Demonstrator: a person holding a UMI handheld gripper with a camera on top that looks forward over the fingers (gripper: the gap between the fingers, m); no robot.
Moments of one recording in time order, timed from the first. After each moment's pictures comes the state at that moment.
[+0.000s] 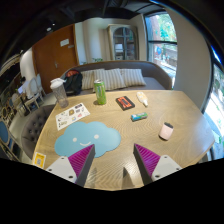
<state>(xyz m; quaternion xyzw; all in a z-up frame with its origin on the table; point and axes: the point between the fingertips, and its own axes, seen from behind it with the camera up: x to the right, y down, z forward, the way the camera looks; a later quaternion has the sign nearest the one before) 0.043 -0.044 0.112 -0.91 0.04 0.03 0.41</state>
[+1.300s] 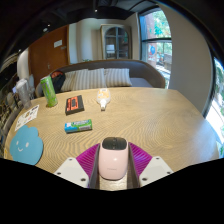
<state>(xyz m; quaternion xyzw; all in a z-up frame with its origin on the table) 0.285 0.102 -0.018 -0.90 0.03 0.01 0.44</state>
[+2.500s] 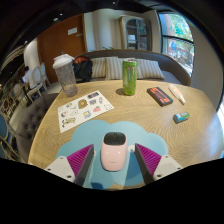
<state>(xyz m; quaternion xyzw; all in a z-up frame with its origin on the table) -0.079 0.071 0.002 -0.93 0.00 0.04 0.37</state>
